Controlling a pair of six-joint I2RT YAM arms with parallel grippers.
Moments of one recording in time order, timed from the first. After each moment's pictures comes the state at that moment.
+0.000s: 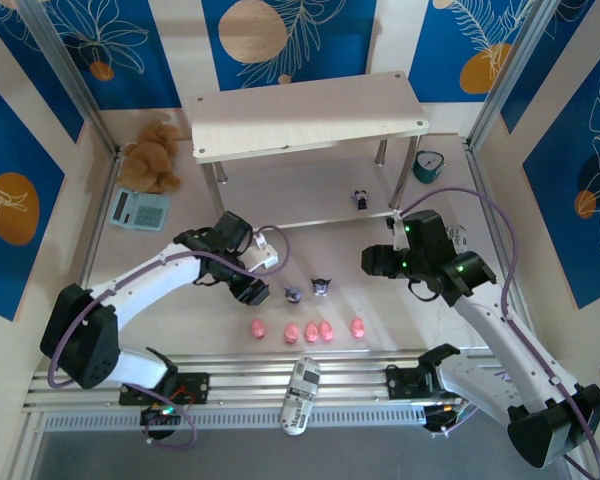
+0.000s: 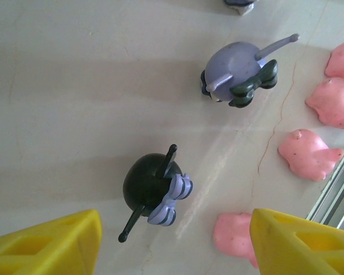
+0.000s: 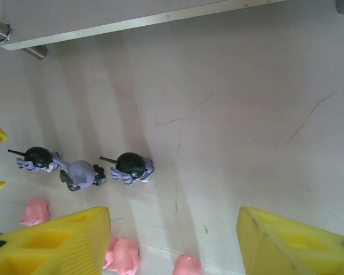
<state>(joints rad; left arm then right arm) -0.61 1.40 0.95 -0.78 0.30 0.30 0.41 0.91 0.90 -0.86 -0.14 0.38</state>
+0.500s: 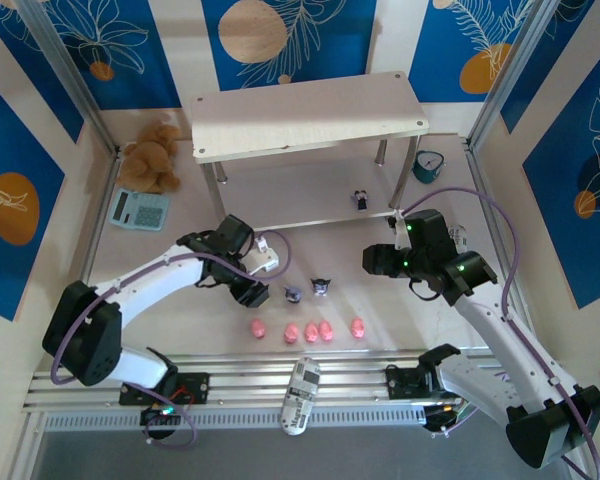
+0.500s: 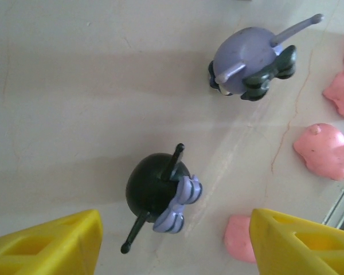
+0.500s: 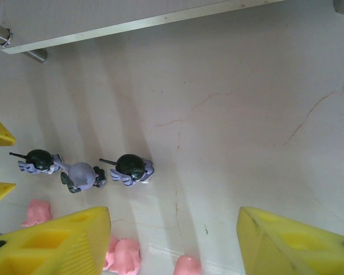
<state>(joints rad) -0.61 1.42 0.92 -0.74 0.27 0.32 0.39 0.91 0.90 -0.86 -0.16 0.38</state>
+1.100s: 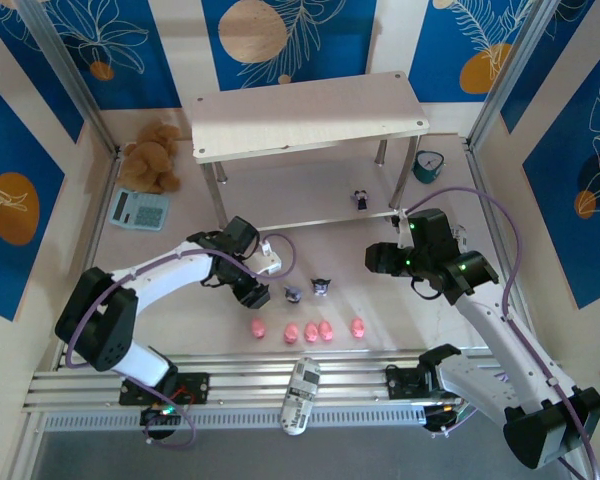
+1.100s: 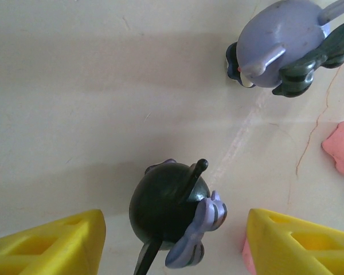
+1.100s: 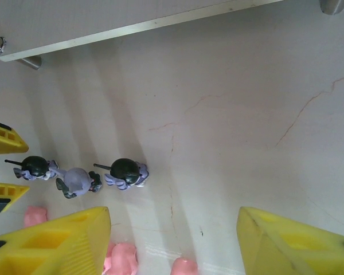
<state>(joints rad) -0.61 1.51 0.92 -0.71 0.27 0.35 0.36 0.91 0.89 -0.86 -0.16 0.38</state>
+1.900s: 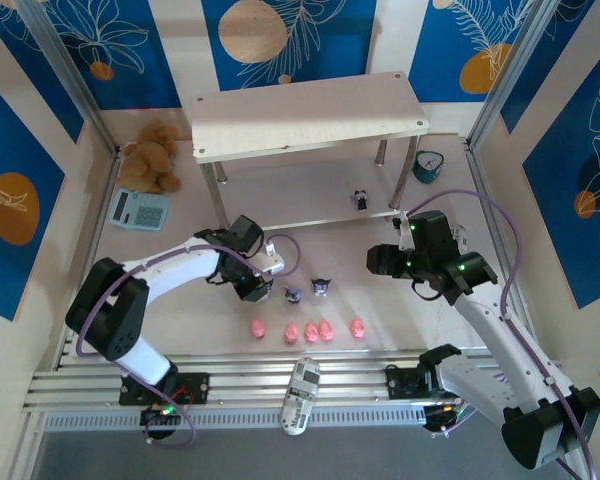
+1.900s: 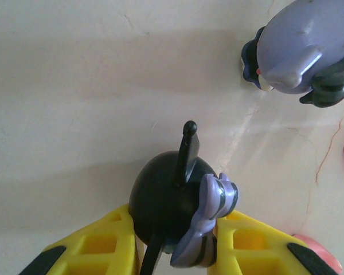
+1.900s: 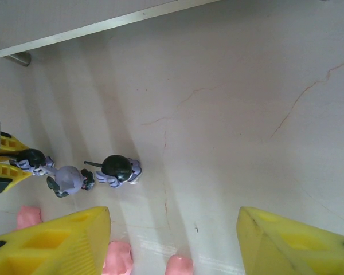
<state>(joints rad) -0.62 1.58 0.95 -0.71 0.25 0.38 0.34 0.90 0.87 -0.86 -0.17 0.38</state>
